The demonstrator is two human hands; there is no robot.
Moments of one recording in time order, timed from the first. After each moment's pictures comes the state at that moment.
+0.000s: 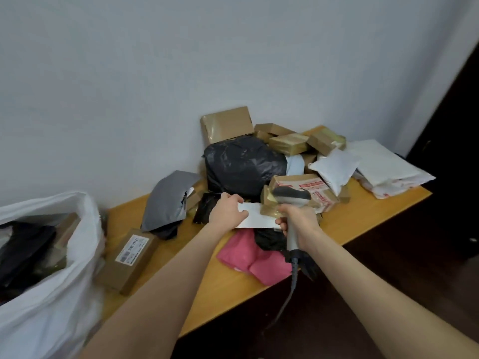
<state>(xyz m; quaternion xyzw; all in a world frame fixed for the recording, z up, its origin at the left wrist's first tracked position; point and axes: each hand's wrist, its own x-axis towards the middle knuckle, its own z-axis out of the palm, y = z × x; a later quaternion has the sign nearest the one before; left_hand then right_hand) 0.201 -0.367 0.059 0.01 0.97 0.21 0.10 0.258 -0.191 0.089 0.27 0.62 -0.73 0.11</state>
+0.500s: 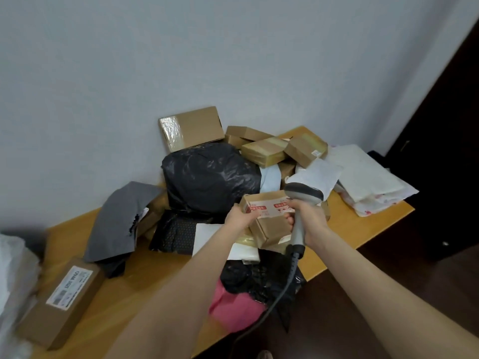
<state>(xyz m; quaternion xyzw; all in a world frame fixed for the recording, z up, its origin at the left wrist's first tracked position) 0.067 -0.253 -0.043 -0.17 0.79 0.54 0.24 0.141 -0.087 0.064 0.35 0.57 -0.74 0.08</state>
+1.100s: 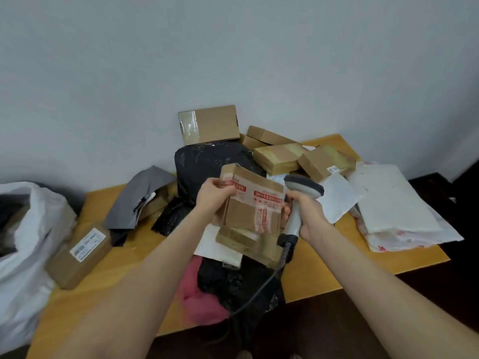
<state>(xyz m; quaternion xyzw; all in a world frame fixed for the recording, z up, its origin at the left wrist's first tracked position) 0.059 -0.231 0.059 -0.27 0.80 0.54 0.00 0.070 -0.019 0.070 0.29 0.51 -0.79 0.21</state>
